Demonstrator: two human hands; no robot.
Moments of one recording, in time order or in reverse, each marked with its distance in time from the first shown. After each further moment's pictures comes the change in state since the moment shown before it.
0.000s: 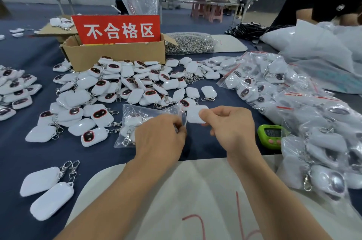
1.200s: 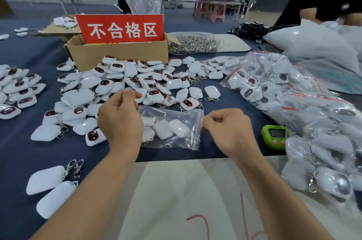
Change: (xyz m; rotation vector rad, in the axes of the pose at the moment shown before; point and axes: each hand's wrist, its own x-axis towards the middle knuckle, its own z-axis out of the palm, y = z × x) left_hand 0.028 -0.038 -0.031 -0.942 0.503 -0.373; right_hand 0.012 0.013 0.000 -0.417 -0.092 -0.208
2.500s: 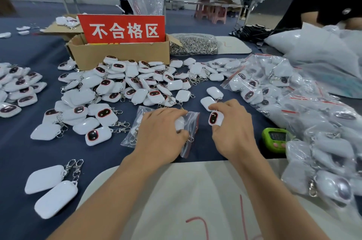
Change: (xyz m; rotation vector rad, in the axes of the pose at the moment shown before) left_hand -0.028 -0.020 0.021 0.868 -0.699 0.566; right_hand 0.009 0.008 0.002 -0.312 0.058 -0.158
